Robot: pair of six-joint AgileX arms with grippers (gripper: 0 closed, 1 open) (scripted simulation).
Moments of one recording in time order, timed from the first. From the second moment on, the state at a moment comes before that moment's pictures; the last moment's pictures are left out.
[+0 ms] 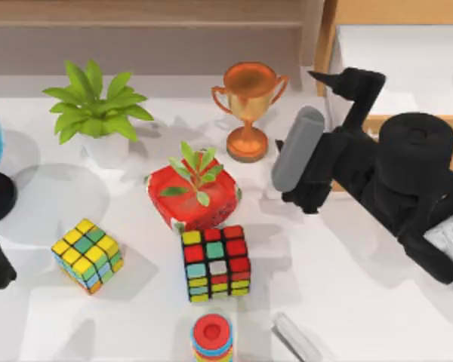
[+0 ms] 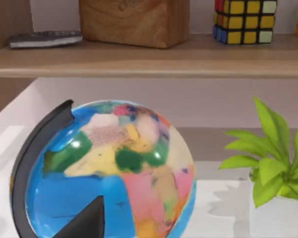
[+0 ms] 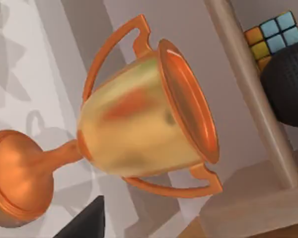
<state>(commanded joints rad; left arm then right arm) 0.00 0.00 0.00 0.00 0.00 0.00 0.58 1.78 0.66 0.95 0.09 -1.04</state>
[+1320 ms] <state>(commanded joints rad) 0.00 0.00 0.00 0.00 0.00 0.00 0.94 1.72 1.19 -1.04 0.00 0.23</state>
